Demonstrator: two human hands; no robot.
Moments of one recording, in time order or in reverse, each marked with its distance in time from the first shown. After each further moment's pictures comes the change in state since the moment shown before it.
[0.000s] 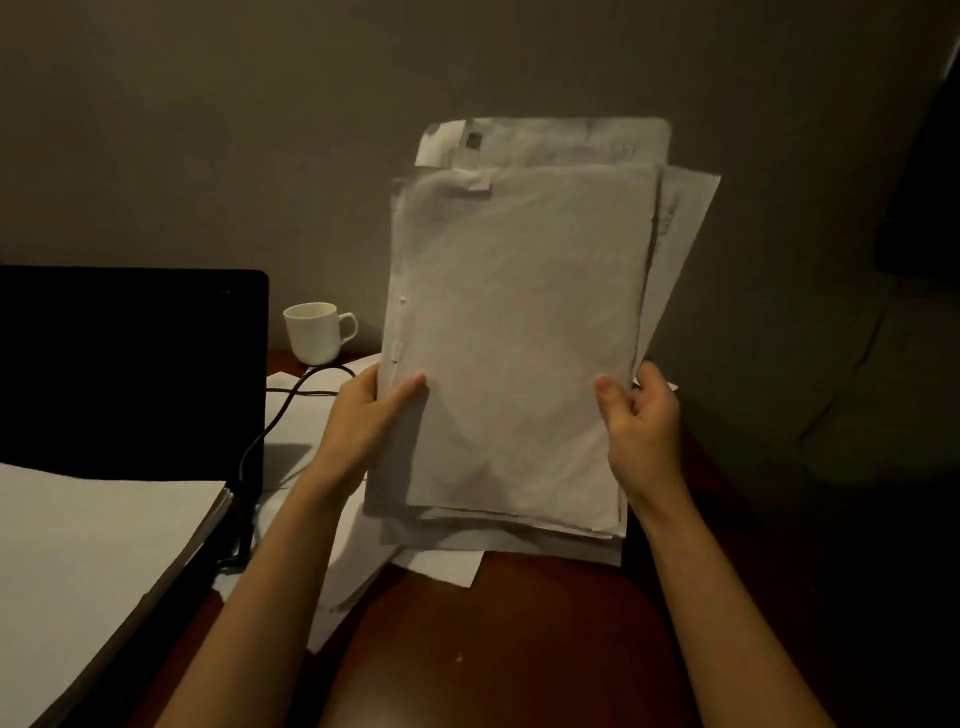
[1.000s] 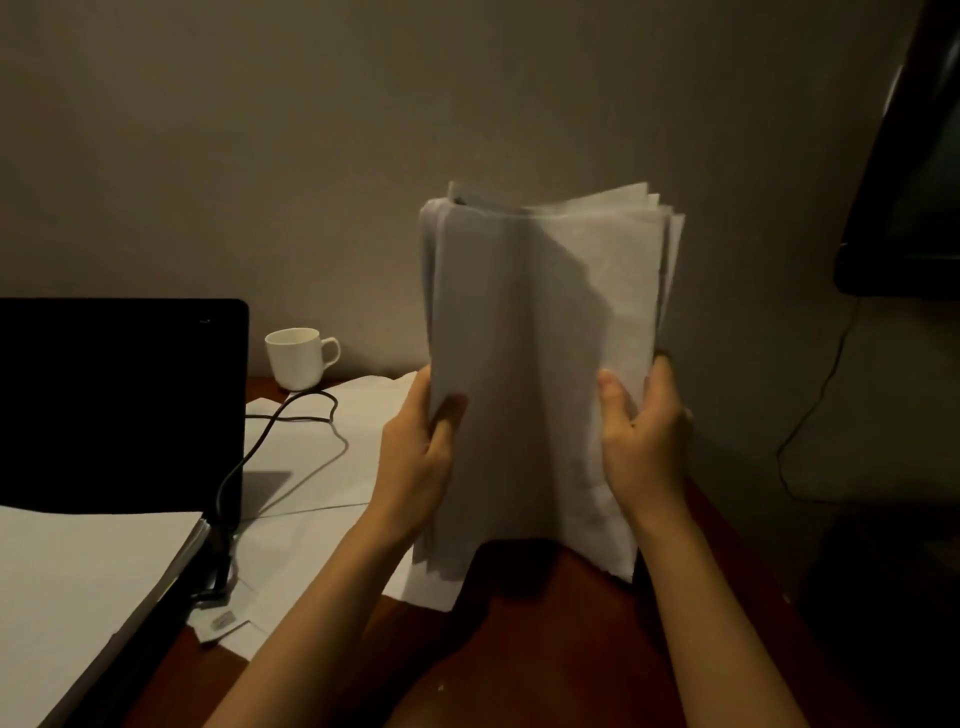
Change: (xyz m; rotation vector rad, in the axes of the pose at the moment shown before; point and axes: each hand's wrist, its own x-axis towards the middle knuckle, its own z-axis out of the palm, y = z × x) left_hand -0.030 0.023 0.054 -0.010 0.006 0.385; right_hand 0.003 -0.020 -0.014 -0.280 0.206 -0.275
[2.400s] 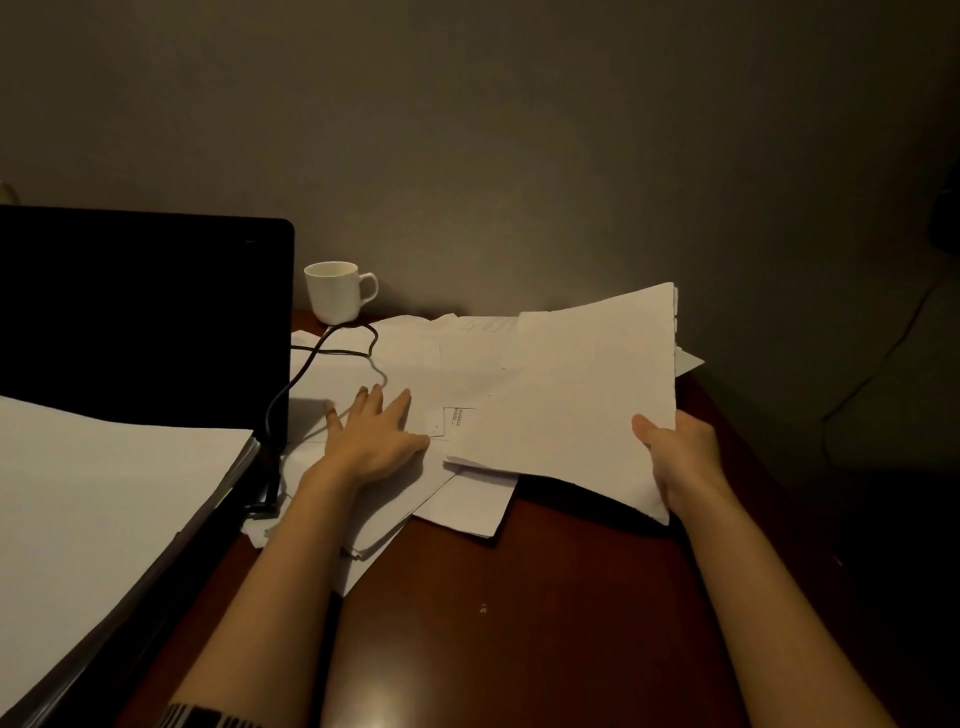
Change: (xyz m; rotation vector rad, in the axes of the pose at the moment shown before) left_hand -0.002 -0.110 -0.070 0.995 -0.496 -0.487; right_hand -0.025 0.059 0.009 0.044 -0.210 0.875
